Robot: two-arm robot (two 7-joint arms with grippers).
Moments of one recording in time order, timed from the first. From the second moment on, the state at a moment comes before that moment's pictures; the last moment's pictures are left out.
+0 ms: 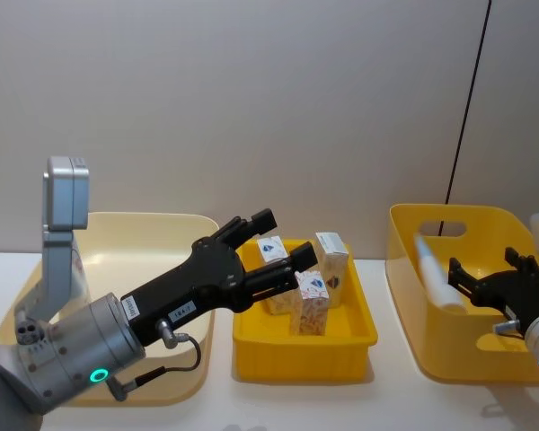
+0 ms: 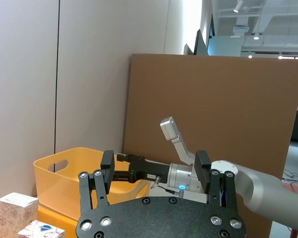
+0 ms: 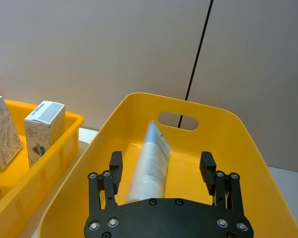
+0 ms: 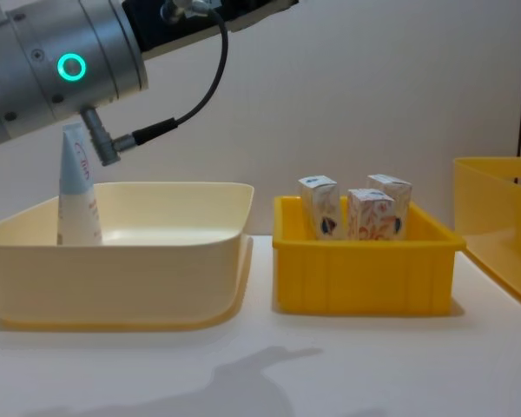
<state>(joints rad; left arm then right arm) -0.45 0.32 0.40 -1.59 -0.81 0.14 -0.73 0.40 0.41 -0.18 -1.37 0.25 0.20 0.06</state>
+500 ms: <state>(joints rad) -0.45 0.32 0.40 -1.59 -0.81 0.14 -0.73 0.40 0.40 -0.18 -1.37 0.25 0.19 0.07</state>
